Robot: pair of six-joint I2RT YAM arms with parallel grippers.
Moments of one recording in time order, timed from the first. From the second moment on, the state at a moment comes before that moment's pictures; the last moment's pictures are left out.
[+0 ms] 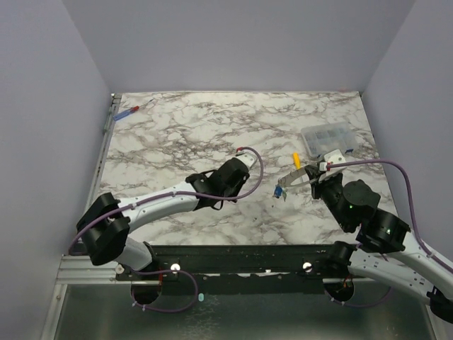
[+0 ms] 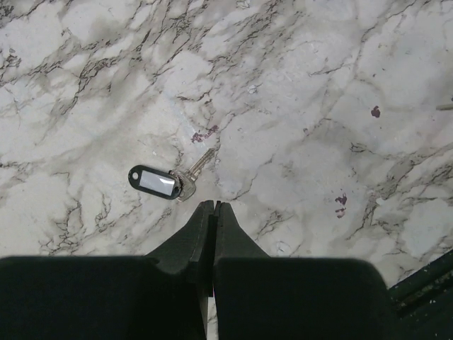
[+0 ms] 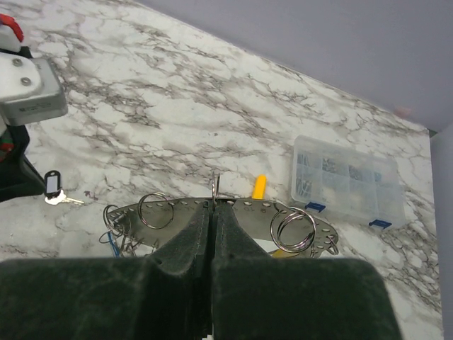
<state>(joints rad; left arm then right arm) -0.97 1.49 1.00 -0.36 -0.27 -0.25 0.97 0.55 0.78 -0.39 0.63 -0.13</state>
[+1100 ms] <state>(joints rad) -0.97 1.77 1.06 -0.40 -0.50 -0.35 0.97 0.55 0.78 -0.40 0.60 -0.14</state>
